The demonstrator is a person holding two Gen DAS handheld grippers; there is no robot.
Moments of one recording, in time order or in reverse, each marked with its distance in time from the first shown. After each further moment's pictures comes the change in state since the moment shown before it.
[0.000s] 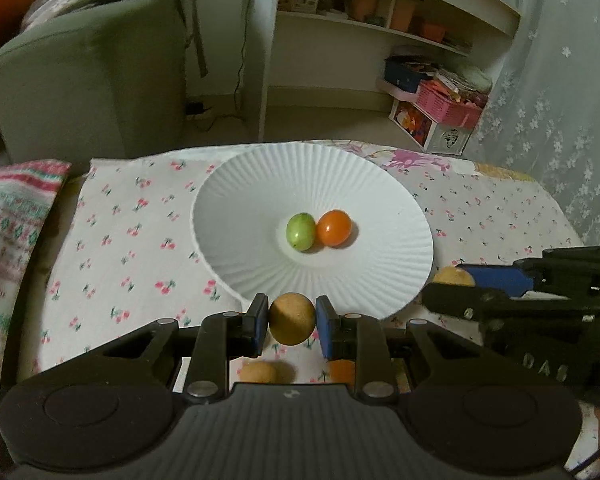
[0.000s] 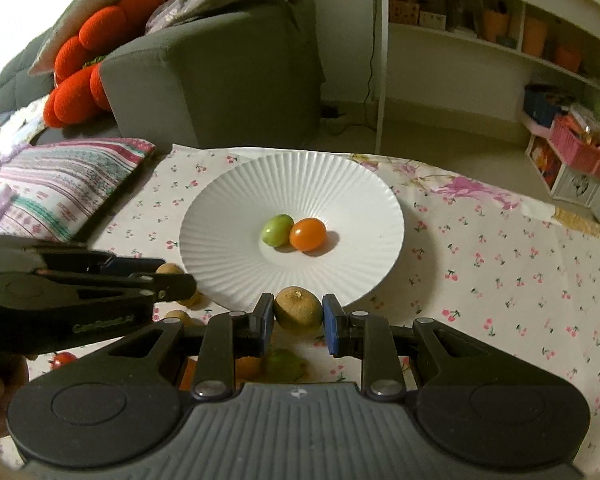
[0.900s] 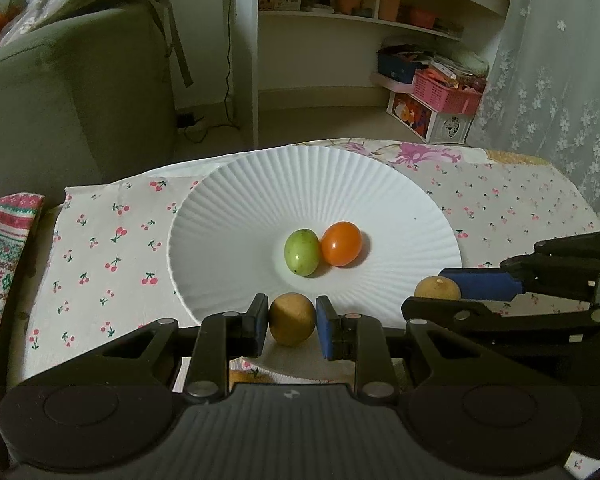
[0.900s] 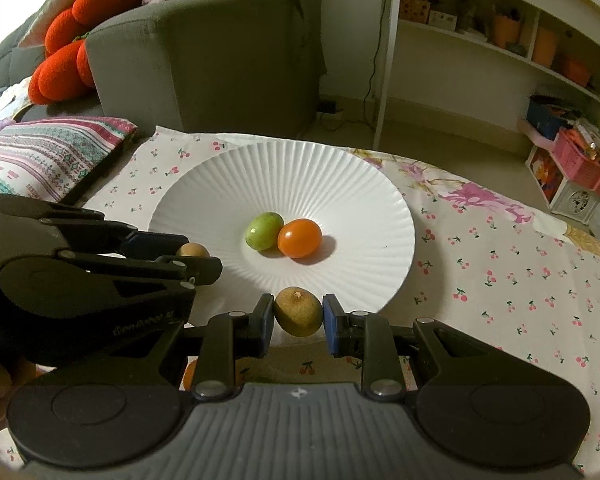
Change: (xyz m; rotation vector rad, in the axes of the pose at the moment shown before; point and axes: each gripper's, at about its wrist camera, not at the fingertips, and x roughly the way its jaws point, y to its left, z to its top) left arm 0.036 -0.008 0.010 0.080 -0.010 0.032; right arm 0.035 0.007 0.005 -0.043 0.018 -0.051
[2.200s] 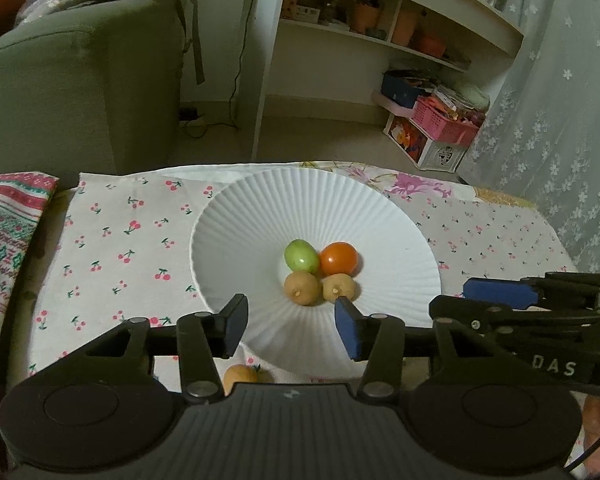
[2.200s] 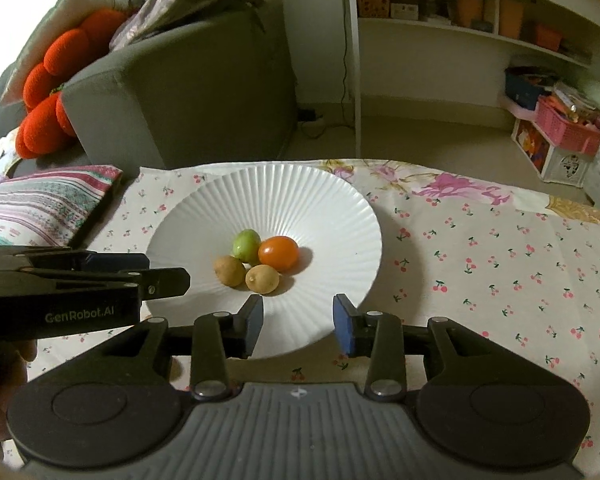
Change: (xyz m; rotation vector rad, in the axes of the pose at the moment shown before) left arm -0.031 0.023 0.007 -0.136 -0.008 -0.068; right arm -0.026 -0.025 0.007 0.151 -0.031 0.032
